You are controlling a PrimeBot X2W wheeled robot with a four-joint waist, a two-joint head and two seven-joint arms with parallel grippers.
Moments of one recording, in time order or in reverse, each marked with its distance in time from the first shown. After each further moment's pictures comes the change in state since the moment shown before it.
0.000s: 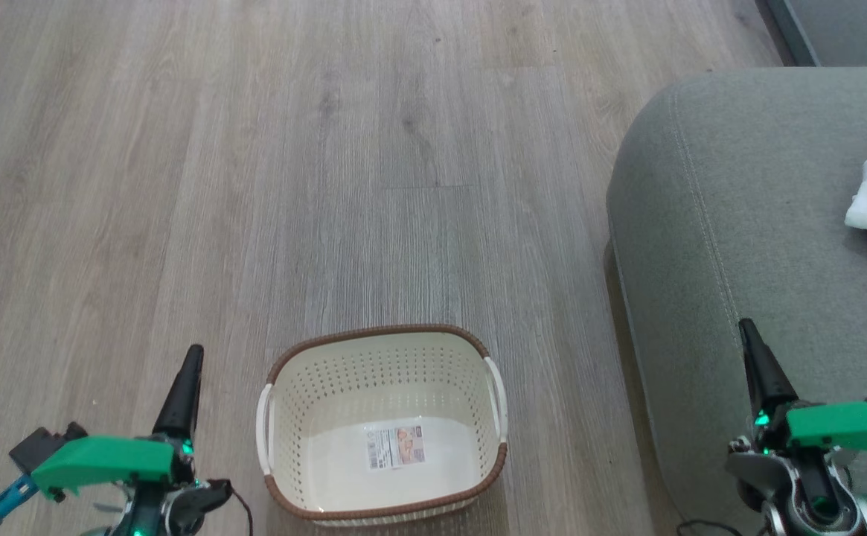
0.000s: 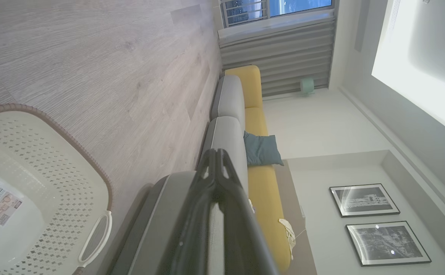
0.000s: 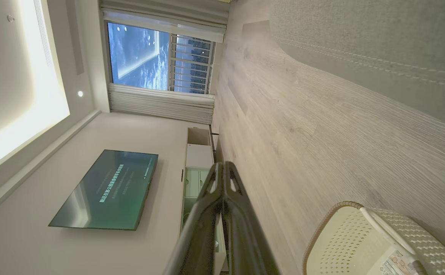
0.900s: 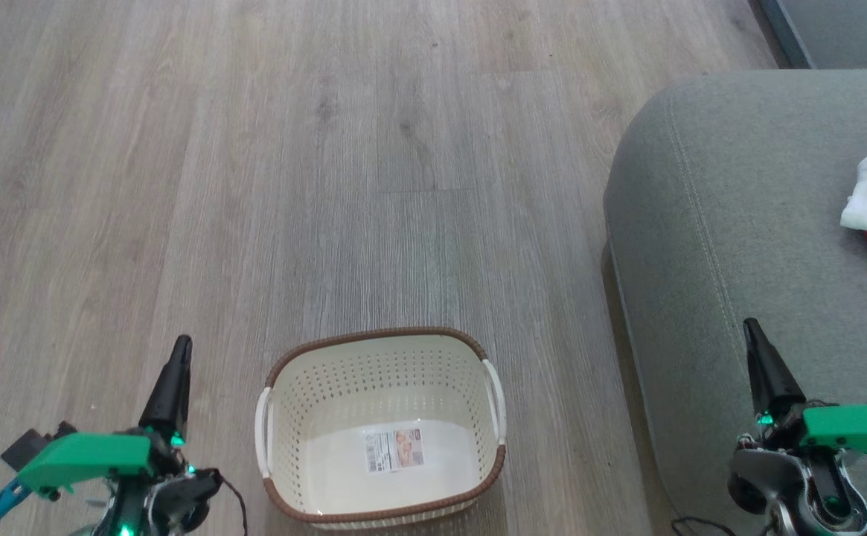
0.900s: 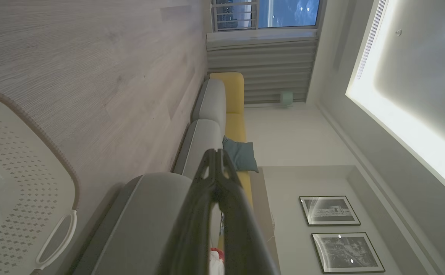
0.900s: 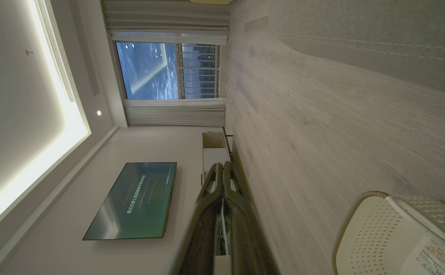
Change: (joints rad) left arm -0.017 -0.001 0.029 0.006 -0.136 -0.010 0.036; right arm -0.005 0.000 -0.016 0.011 0.138 0.000 0.032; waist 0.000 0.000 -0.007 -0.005
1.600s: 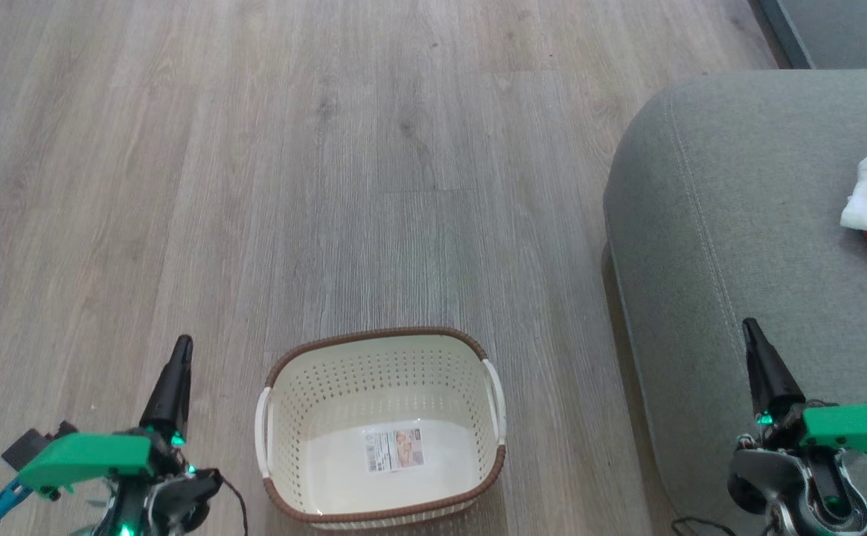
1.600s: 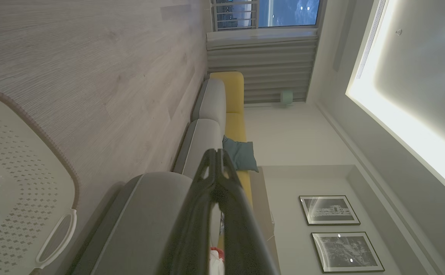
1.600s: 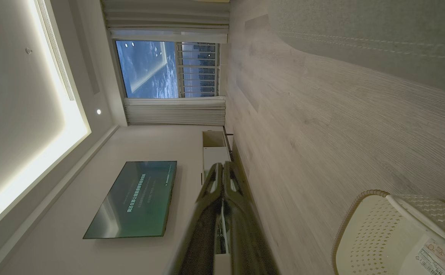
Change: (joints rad) left arm 0.000 -0.002 0.002 0.000 0.001 0.000 0.004; right arm 0.000 0.000 -0.002 0.000 0.000 0.000 0.009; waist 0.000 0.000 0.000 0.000
